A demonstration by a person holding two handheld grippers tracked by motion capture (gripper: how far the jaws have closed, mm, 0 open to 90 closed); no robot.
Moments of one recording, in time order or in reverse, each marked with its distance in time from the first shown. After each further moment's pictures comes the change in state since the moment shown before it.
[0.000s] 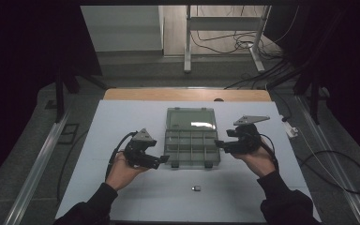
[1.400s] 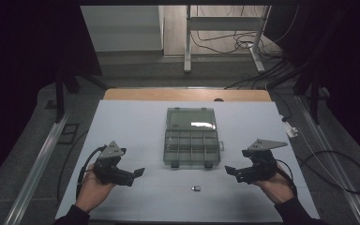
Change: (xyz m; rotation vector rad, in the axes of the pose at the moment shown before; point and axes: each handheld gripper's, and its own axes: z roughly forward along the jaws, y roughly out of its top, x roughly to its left) left arm -0.008 -0.057 -0.071 -0.049 0.119 -0.040; right arm 0.022 -0.057 -0.044 0.018 0.013 0.014
